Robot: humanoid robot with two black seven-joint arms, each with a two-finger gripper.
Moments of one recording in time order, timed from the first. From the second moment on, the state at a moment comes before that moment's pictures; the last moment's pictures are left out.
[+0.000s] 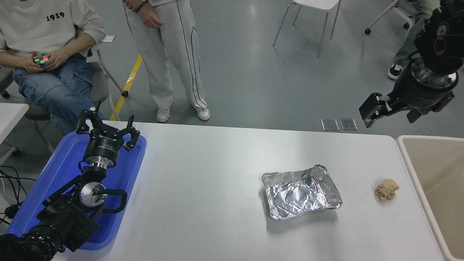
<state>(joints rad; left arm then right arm) -0.62 0.18 -0.87 -0.41 -0.09 -0.57 -0.50 2.16 -0.37 -1.33 1.20 -0.37 0.79 0.01</state>
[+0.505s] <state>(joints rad) -0.62 0.18 -0.87 -0.41 -0.09 -0.57 -0.50 2.16 -0.37 -1.33 1.20 -0.37 0.79 0.01</state>
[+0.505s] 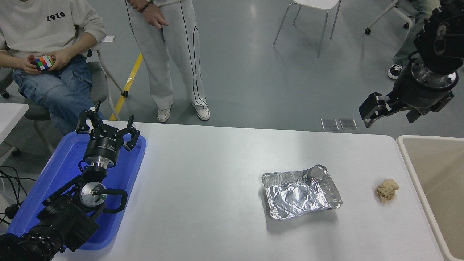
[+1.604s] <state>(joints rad) -0.62 0.18 -0.87 -0.41 -0.09 -0.57 -0.50 2.06 -0.37 -1.30 1.20 -0.35 0.79 0.01</state>
